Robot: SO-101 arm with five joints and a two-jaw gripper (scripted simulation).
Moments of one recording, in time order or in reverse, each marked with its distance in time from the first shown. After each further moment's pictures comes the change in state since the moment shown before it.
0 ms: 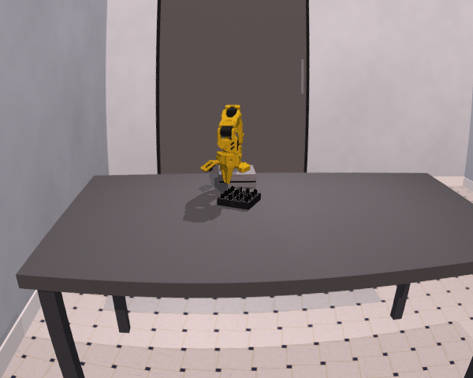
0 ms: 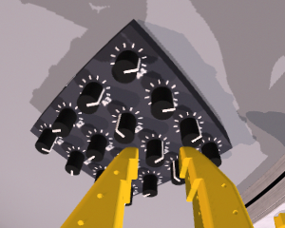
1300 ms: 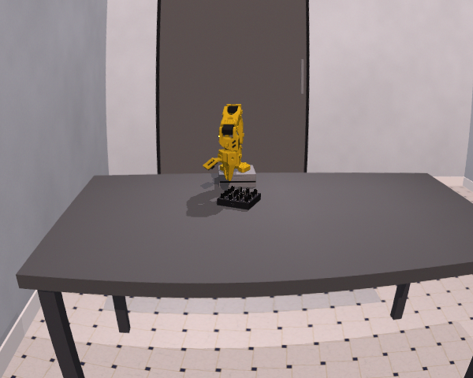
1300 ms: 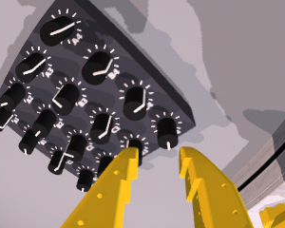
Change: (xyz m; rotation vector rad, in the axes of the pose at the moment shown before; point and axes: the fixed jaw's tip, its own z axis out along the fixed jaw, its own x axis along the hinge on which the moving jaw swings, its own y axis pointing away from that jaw) arm 0.019 -0.031 0.001 0.020 0.012 -0.001
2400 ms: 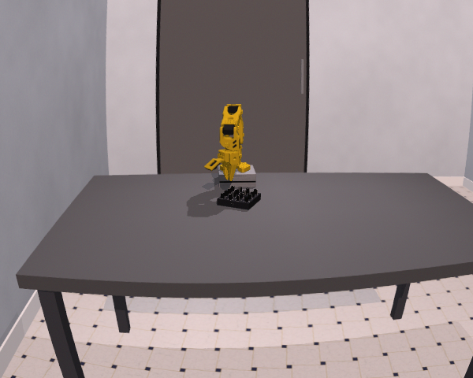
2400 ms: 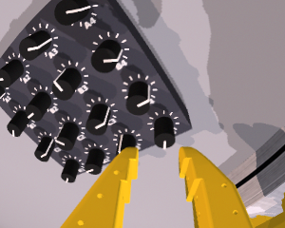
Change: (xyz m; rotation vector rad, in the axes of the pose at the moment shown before) arm 0.003 0.001 0.000 0.000 0.000 -0.164
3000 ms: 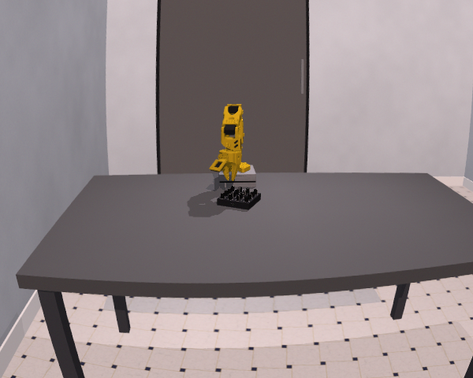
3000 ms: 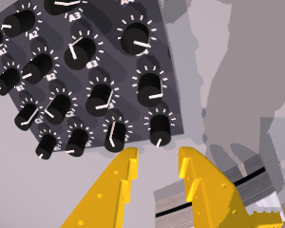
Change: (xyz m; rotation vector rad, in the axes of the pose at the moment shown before) arm 0.006 0.002 0.000 0.000 0.000 -0.319
